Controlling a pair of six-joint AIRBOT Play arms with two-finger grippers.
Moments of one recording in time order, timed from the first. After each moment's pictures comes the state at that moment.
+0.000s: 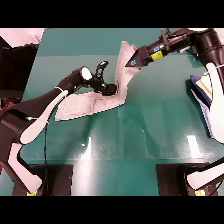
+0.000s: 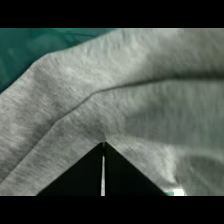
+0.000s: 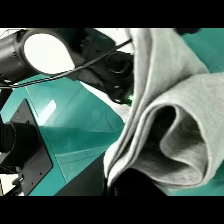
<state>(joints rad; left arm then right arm) -0.46 -1.87 1.60 0.96 -0.88 -1.49 0.22 -1.72 2.02 -0.65 1.54 1.30</state>
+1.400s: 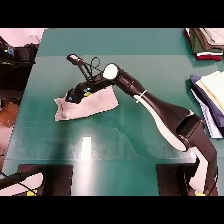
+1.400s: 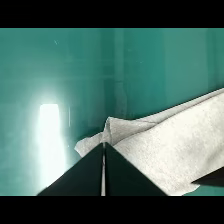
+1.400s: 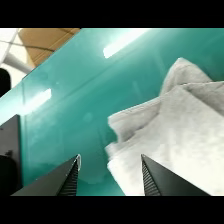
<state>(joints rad) 0.06 -1.27 1.65 1.38 -1.31 -1.48 0.73 -1.98 2.01 -0.69 1.02 1.12</state>
